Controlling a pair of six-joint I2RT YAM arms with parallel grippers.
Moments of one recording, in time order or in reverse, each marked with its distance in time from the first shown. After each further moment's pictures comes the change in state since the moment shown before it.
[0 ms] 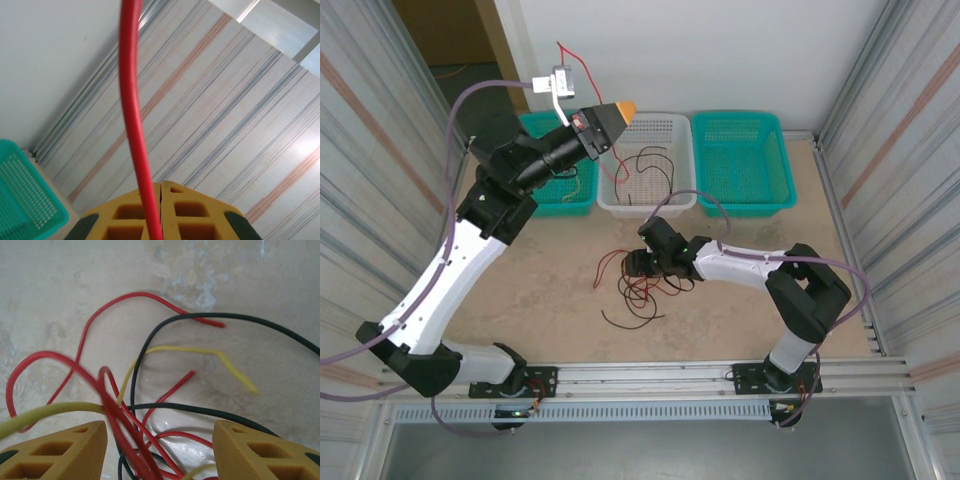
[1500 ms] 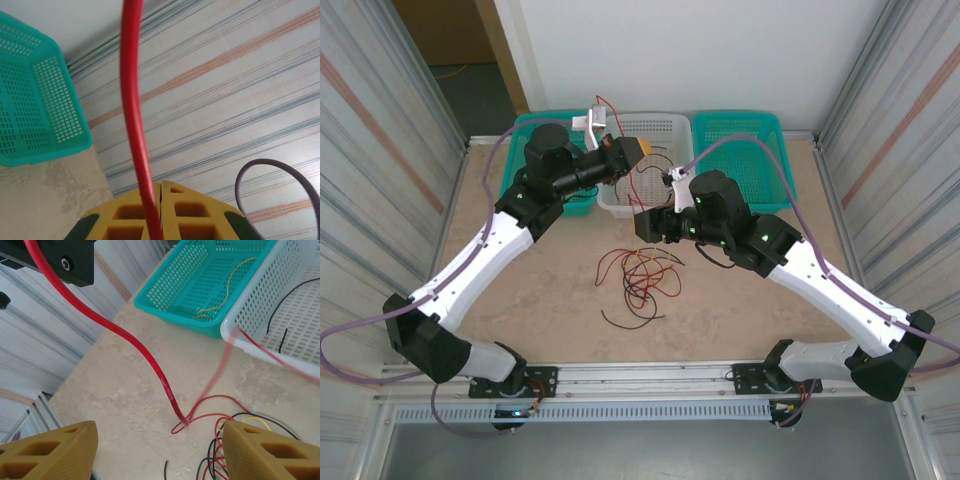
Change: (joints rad) left arm 0.023 0.080 -0.233 0.010 0.067 -0.232; right arm -0.003 -0.460 0.334 -0.327 -0.030 -0.238
